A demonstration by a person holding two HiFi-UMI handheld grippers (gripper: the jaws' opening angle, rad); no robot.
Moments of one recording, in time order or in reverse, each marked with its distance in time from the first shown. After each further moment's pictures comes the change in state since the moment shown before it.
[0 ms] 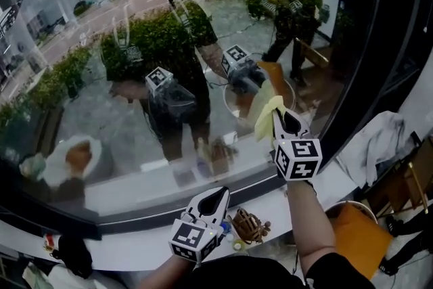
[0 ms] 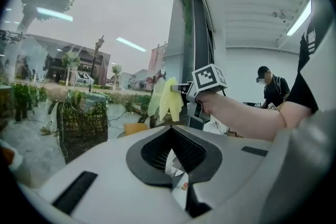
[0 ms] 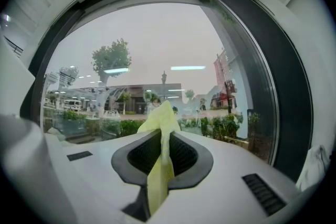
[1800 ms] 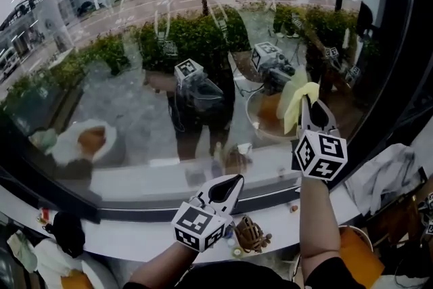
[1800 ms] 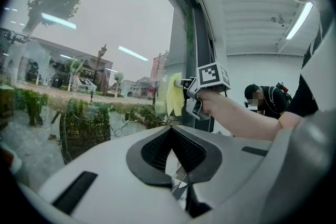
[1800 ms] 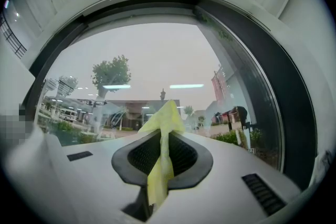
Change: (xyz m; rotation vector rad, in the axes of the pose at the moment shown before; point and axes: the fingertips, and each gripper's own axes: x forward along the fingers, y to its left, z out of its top) left arm -0.003 0.012 0.065 0.001 -0.096 0.027; right arm 0.002 0.008 0.105 0.002 -0.209 -0.022
